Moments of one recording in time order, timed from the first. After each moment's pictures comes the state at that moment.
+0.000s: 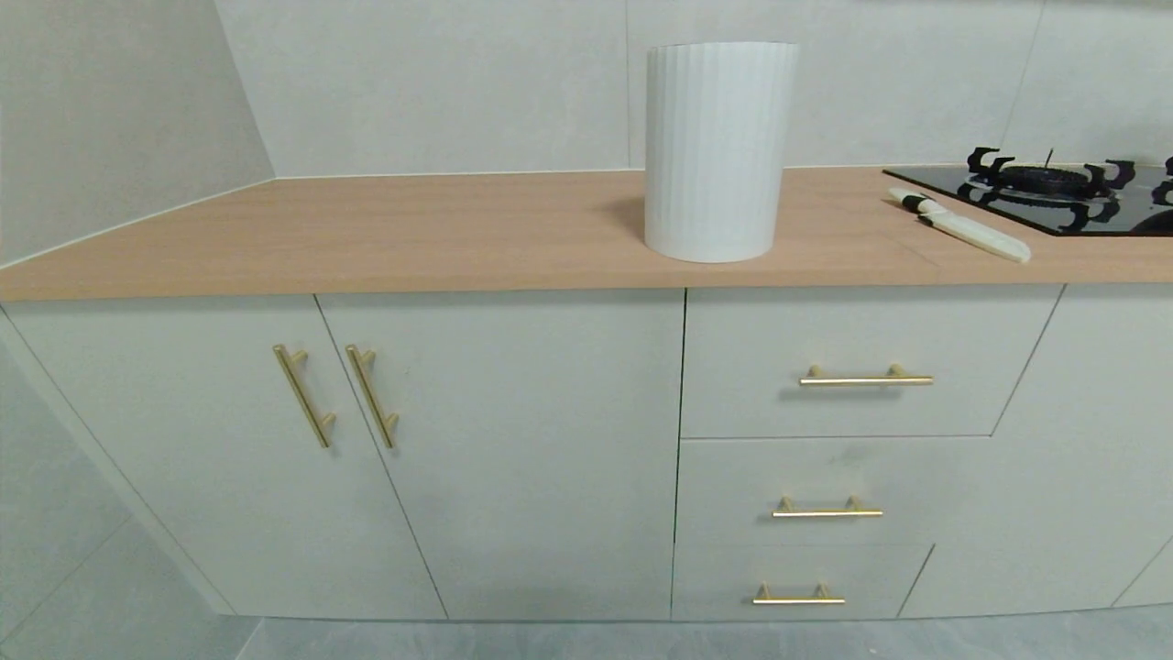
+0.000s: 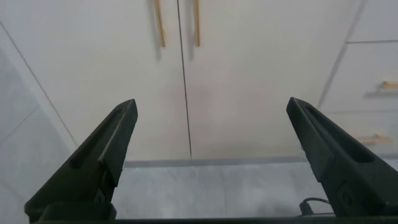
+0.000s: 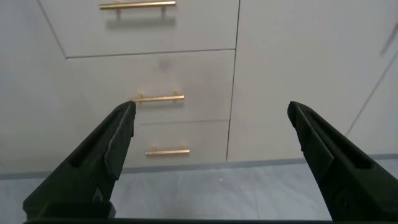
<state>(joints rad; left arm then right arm) 0.00 0.00 0.00 0.00 -0.02 0.01 0.00 0.00 0.00 0.01 -0.05 0.02</state>
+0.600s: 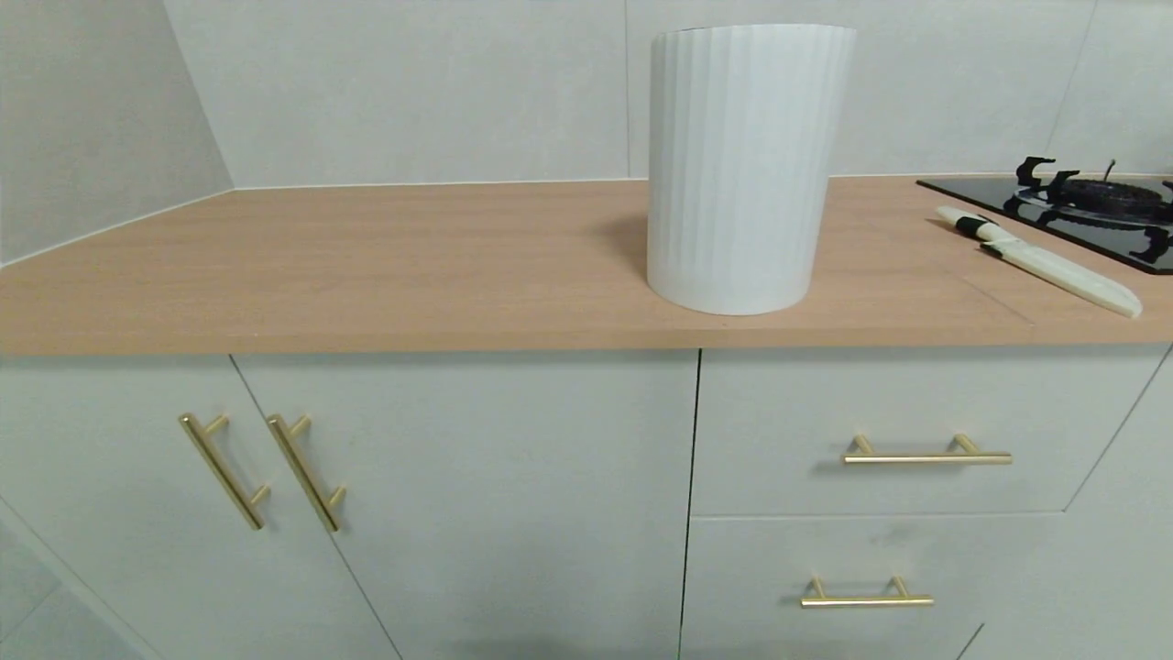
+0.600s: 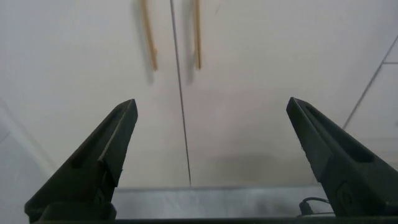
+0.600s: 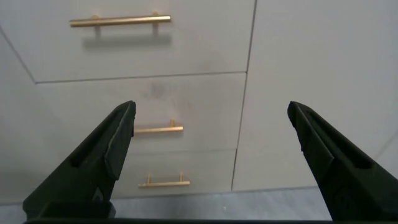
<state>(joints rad) 0.00 0.00 0.00 0.00 -0.02 0.01 0.00 0.00 0.00 0.01 -0.06 0.02</state>
